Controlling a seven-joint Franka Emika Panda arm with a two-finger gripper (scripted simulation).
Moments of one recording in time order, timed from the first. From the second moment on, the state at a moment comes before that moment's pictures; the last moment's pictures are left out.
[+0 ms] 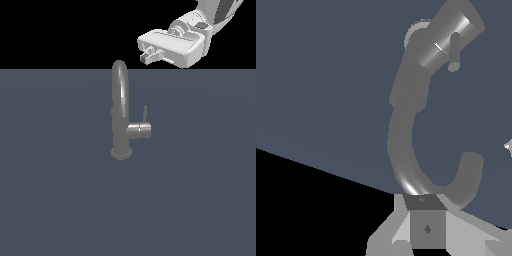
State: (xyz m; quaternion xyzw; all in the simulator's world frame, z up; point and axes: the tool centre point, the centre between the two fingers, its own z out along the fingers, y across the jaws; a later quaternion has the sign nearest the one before) arm -0.008 -0.047 0.312 -0.78 0.35 0.39 0.35
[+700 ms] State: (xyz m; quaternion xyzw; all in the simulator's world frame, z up) arm 0.021 -0.057 0.203 -0.59 0.45 0.49 0.45
